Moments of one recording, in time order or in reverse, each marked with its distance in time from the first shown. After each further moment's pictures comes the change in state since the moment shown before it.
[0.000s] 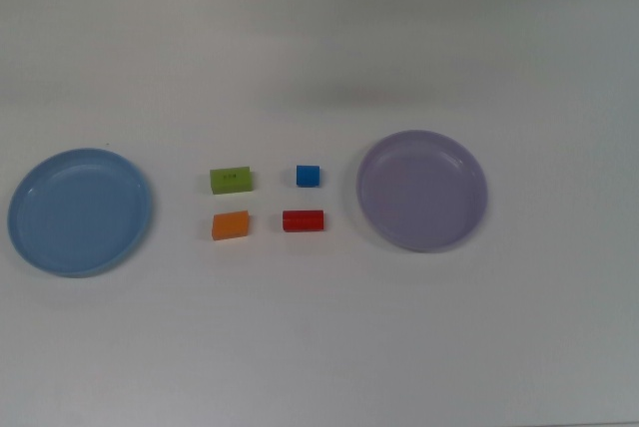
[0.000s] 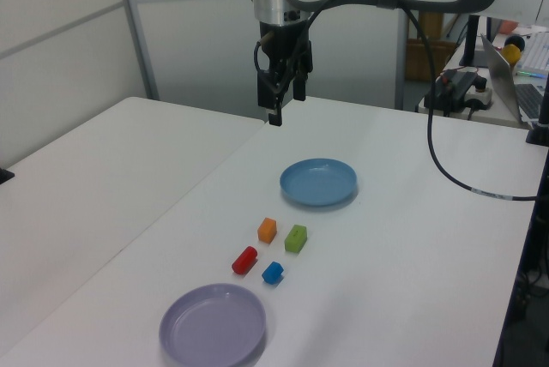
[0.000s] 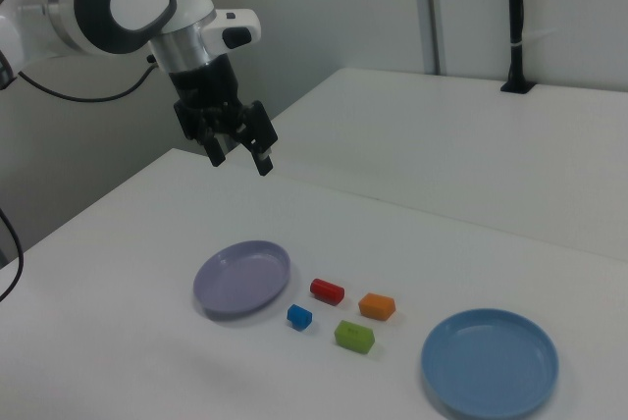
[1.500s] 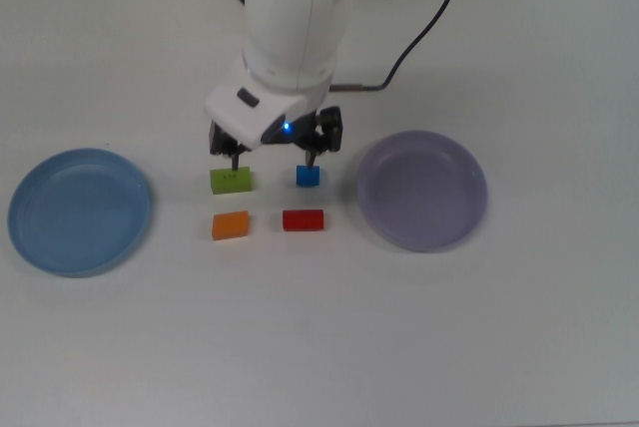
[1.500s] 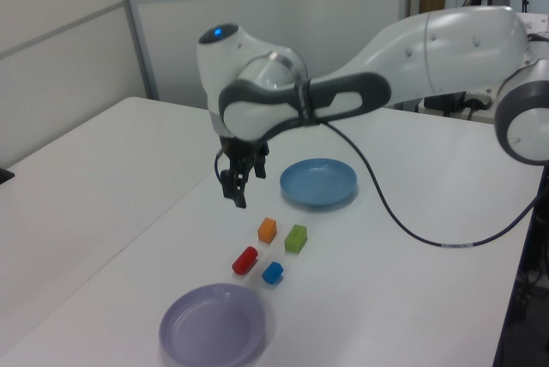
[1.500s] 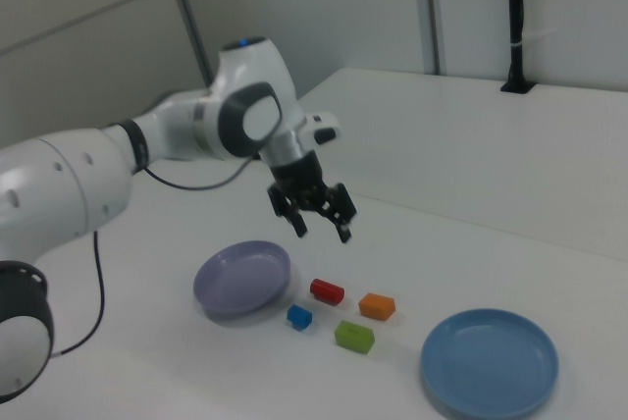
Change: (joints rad) arm -0.011 0.348 0.020 -0.038 -0.109 0.343 0.000
